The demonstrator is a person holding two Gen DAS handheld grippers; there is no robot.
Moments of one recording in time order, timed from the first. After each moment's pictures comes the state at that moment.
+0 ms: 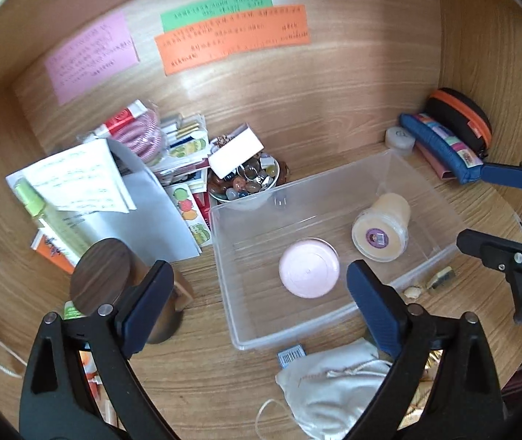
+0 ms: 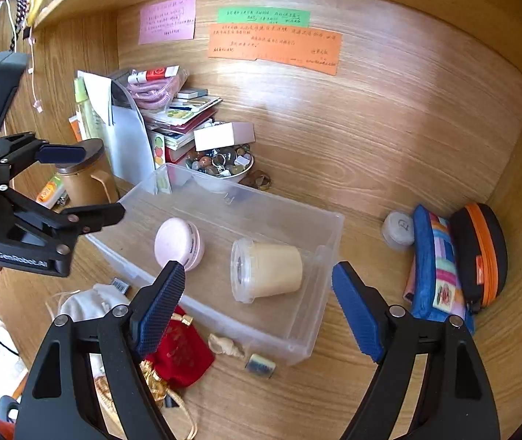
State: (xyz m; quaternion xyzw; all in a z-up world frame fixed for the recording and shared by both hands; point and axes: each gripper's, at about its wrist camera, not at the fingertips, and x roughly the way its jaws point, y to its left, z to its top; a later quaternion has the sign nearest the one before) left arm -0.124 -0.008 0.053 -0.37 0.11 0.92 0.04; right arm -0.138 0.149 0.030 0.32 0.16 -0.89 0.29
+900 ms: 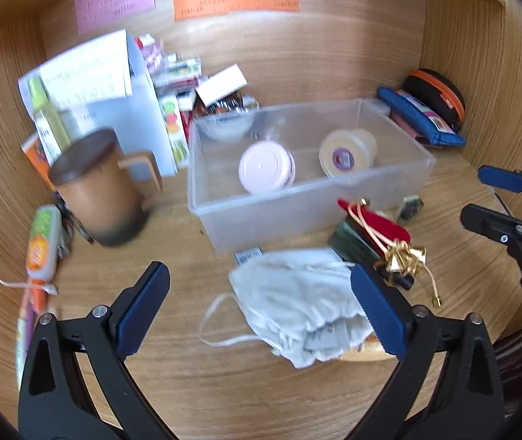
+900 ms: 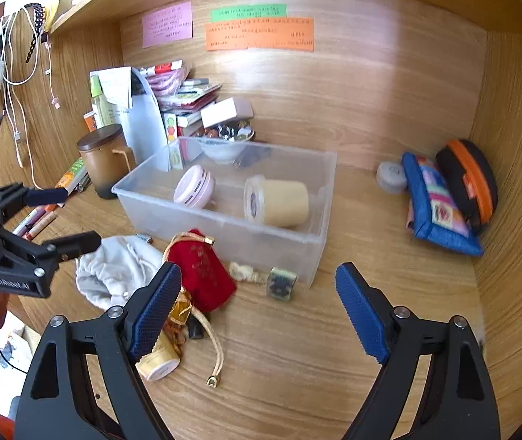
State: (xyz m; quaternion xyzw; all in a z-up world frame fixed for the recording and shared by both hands) left arm -0.045 -0.007 -0.008 -0.40 0.04 0.92 0.06; right arm -0.073 0.196 -0.007 0.33 0.10 -0.89 0.29
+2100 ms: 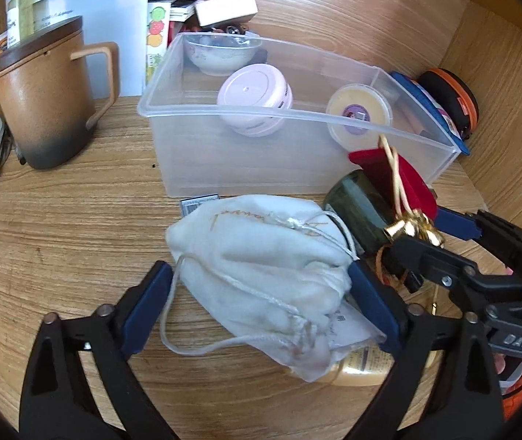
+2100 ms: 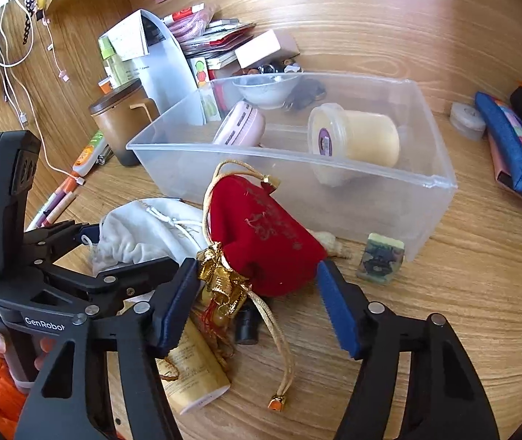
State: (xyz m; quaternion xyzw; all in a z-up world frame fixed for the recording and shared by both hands) left arm -0.071 -0.010 -0.070 -0.45 -0.07 0.88 0.09; right arm -0.097 0.144 -0.067 0.40 0.07 -0.84 0.35
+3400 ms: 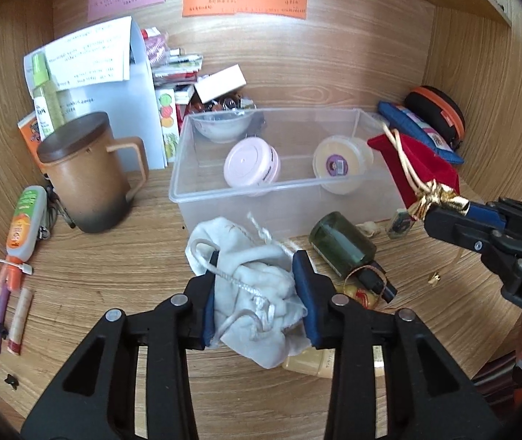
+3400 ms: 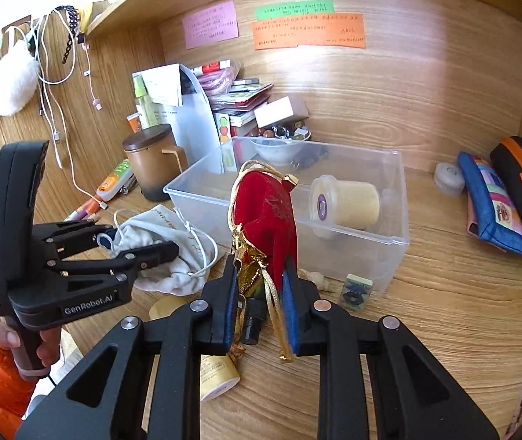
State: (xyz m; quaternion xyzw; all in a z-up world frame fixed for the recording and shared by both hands) left arm -0.042 0.001 -0.019 -0.37 0.00 0.93 0.05; right arm -0.061 0.161 -0.016 0.32 0.07 -0.87 0.37
